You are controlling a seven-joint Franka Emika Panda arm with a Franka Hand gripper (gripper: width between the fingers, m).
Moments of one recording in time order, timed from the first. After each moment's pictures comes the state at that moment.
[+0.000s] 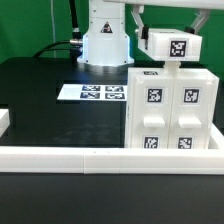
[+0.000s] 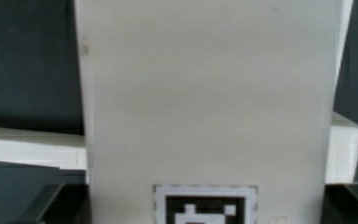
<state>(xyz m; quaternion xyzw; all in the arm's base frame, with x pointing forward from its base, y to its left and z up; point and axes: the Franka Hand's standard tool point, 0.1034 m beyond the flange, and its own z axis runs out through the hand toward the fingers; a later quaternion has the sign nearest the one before) 0.599 0.062 0.177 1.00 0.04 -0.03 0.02</state>
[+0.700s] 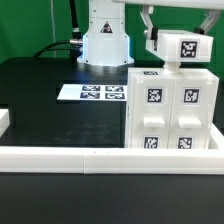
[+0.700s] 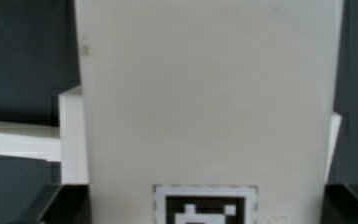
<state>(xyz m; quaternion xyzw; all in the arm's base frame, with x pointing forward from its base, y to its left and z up) 0.605 0.074 0.177 1.00 0.04 -0.03 0.02</state>
